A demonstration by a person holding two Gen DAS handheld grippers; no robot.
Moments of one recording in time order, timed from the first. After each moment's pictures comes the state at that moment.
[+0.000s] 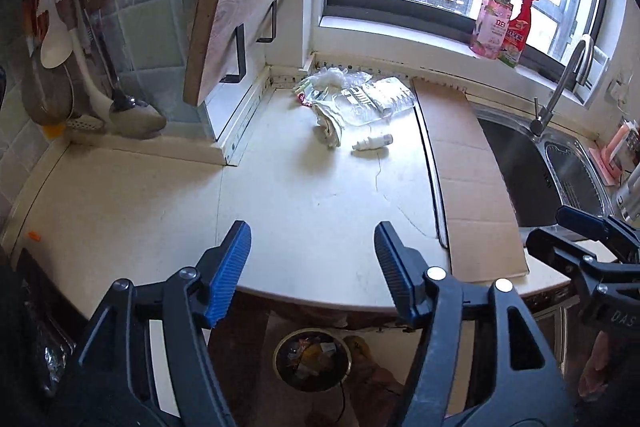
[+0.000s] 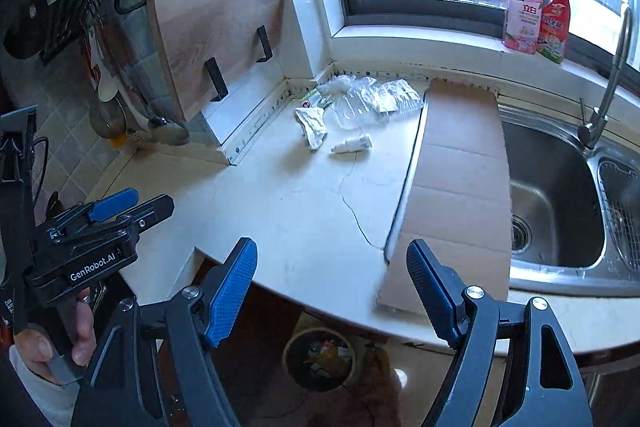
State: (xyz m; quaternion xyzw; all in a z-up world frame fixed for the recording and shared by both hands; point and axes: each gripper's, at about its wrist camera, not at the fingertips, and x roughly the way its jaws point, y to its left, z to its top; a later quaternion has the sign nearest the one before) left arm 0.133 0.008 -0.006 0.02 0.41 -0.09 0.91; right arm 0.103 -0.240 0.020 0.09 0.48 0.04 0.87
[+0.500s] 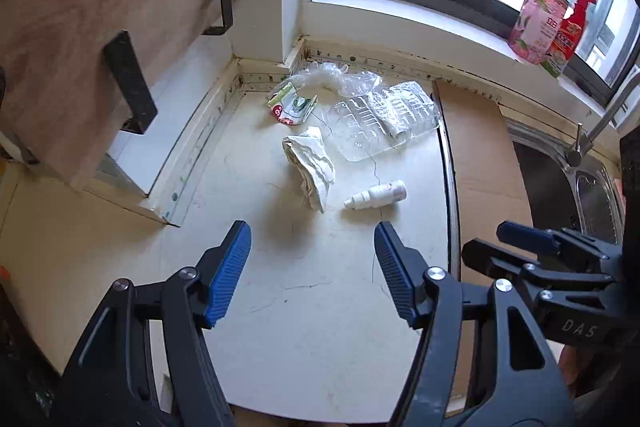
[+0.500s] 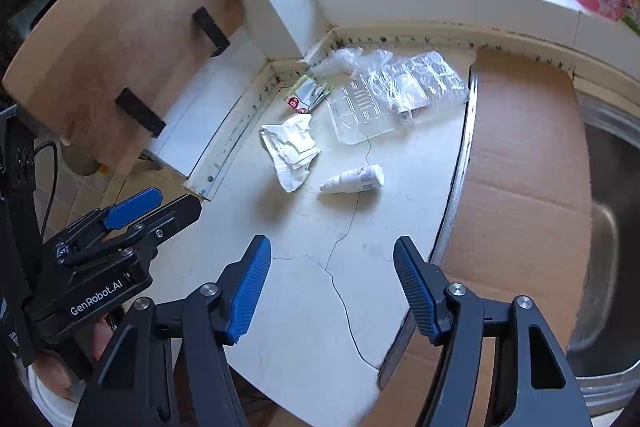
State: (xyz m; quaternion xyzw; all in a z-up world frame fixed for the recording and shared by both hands) left arm 0.329 -0.067 -0.065 -0.01 0.48 -0.08 0.88; right arm 0.332 -0.299 -0.108 0.16 0.57 0.10 0.80
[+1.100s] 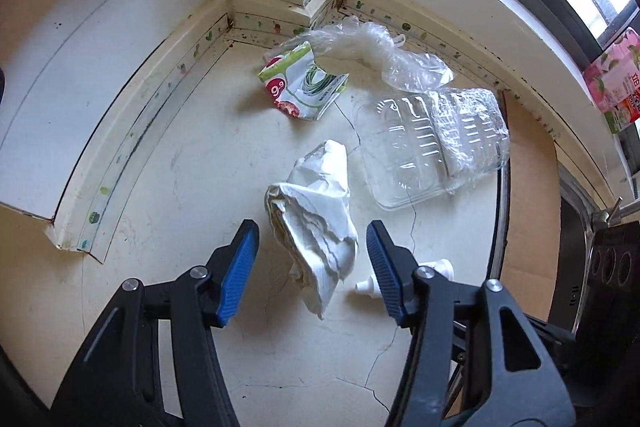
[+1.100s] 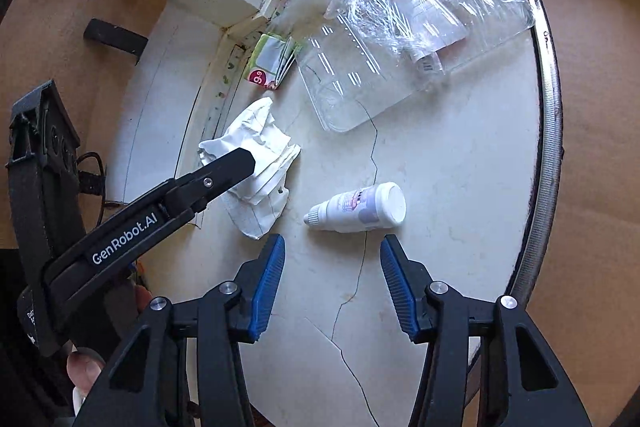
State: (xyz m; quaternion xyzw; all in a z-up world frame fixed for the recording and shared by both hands) left arm 0.462 -0.065 -0.168 -0.09 0.56 -0.04 0.82; right arm 0.434 -0.301 -0.233 0.27 0.64 0.13 0.71
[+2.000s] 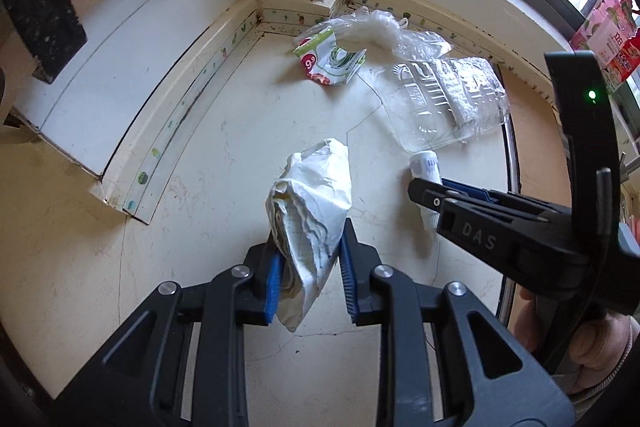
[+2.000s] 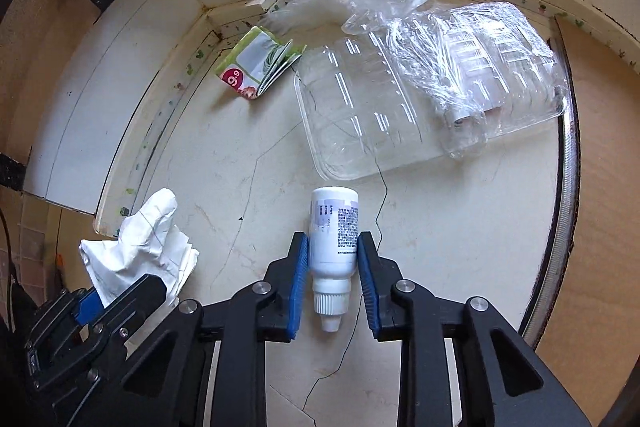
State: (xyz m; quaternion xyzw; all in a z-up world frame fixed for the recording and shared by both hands) left arm 0.387 -0.042 -0.155 -0.05 0.53 -0.05 0.85; right arm 0.481 -0.234 -0.240 0.12 0.63 0.08 0.76
